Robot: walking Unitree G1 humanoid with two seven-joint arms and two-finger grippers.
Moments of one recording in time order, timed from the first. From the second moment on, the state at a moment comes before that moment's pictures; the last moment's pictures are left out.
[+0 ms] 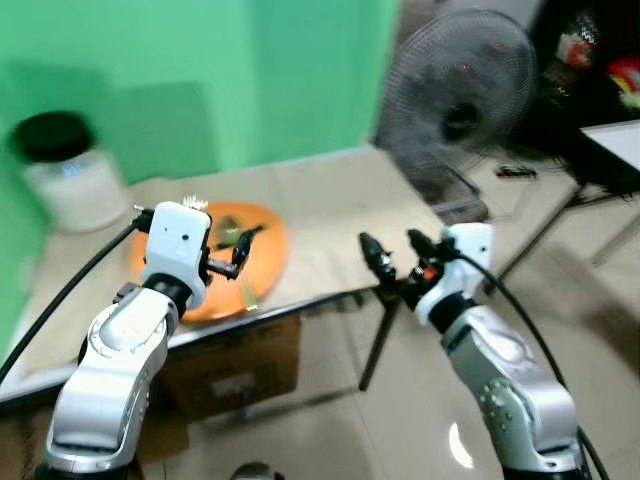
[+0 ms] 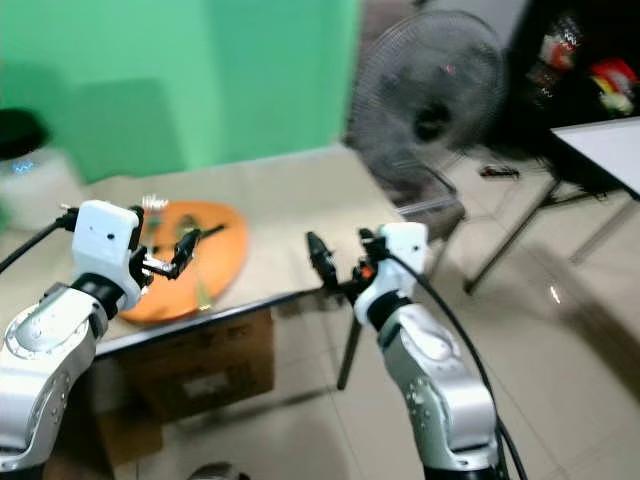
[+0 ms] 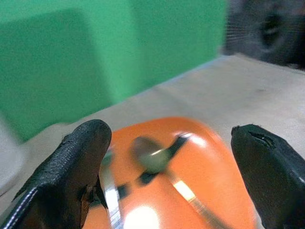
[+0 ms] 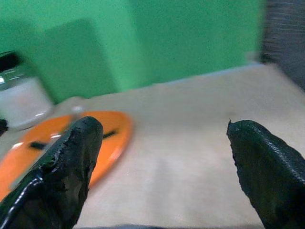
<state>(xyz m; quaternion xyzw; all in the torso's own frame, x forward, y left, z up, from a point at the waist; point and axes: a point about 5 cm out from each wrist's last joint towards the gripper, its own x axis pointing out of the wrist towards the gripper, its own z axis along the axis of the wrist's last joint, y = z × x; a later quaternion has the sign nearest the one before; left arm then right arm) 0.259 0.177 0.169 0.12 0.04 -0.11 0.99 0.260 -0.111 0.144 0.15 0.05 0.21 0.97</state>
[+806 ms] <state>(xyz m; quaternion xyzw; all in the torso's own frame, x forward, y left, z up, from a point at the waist) 0.260 0.180 0.168 0.12 0.04 -0.08 0.99 0.268 -0.117 0.134 0.13 0.08 0.22 0.96</state>
